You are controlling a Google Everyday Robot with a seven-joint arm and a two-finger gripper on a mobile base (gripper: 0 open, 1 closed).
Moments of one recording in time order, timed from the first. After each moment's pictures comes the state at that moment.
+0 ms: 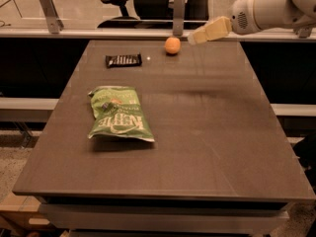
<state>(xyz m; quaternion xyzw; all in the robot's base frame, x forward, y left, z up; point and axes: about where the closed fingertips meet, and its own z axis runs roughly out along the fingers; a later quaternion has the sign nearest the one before) 0.709 -0.158 0.965 -0.34 0.79 0.15 0.48</state>
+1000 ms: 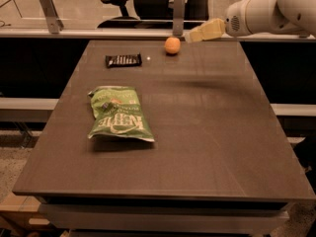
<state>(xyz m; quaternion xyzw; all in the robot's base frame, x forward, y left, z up) 0.747 -0.159 0.946 -0.31 0.79 0.17 0.50</state>
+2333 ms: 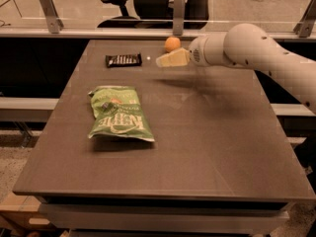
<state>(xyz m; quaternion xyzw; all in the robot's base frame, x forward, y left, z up) 0.748 -0.083 0.863 -0.27 0.81 0.16 0.50</state>
